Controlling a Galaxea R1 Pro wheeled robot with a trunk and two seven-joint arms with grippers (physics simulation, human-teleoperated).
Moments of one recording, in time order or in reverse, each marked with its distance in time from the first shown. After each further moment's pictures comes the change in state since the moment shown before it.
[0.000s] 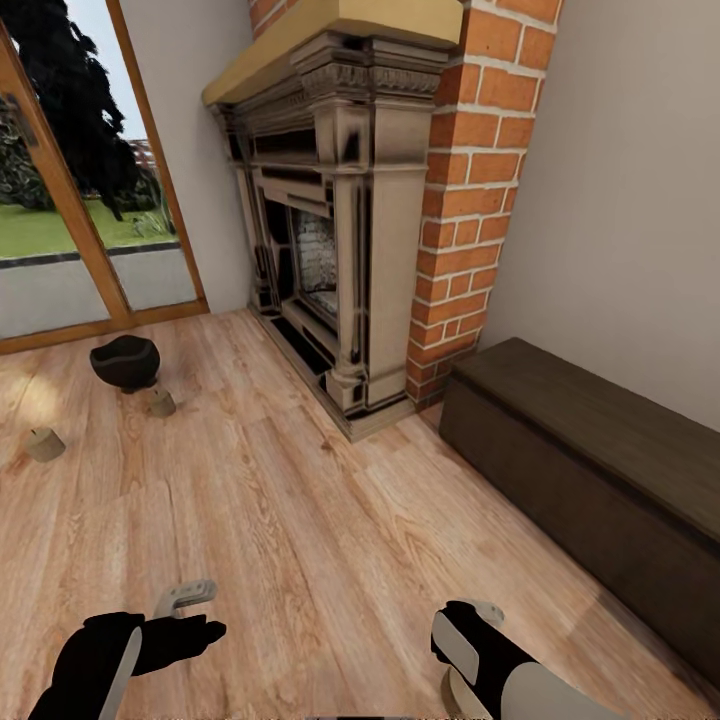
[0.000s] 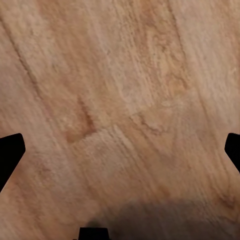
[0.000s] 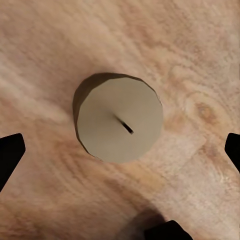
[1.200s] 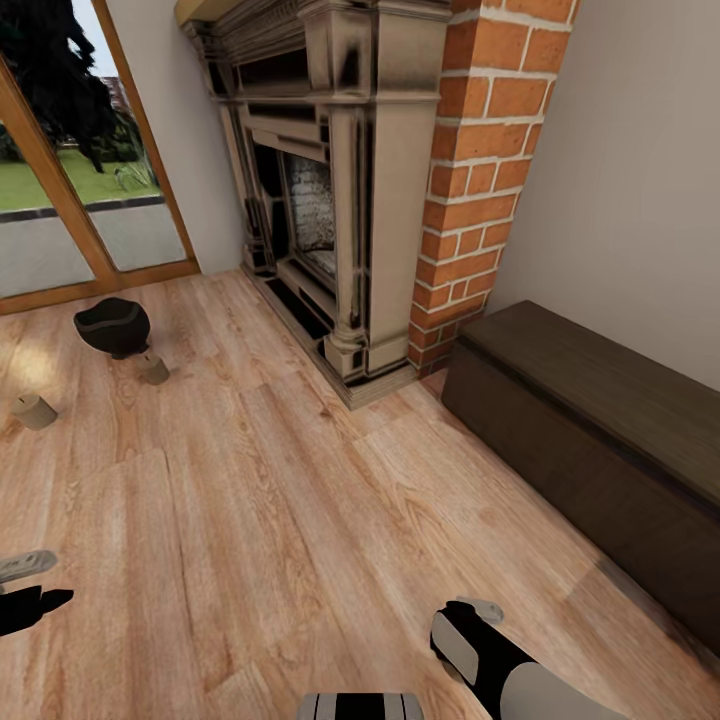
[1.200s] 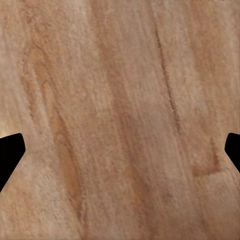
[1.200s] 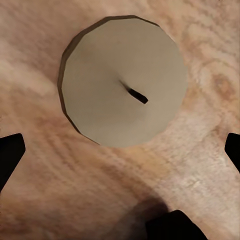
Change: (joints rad) left arm 0.000 0.369 0.314 -0.035 -0.003 -0.006 -0.223; right arm 0.000 0.002 0.002 0.000 0.001 -0.022 0.000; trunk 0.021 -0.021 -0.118
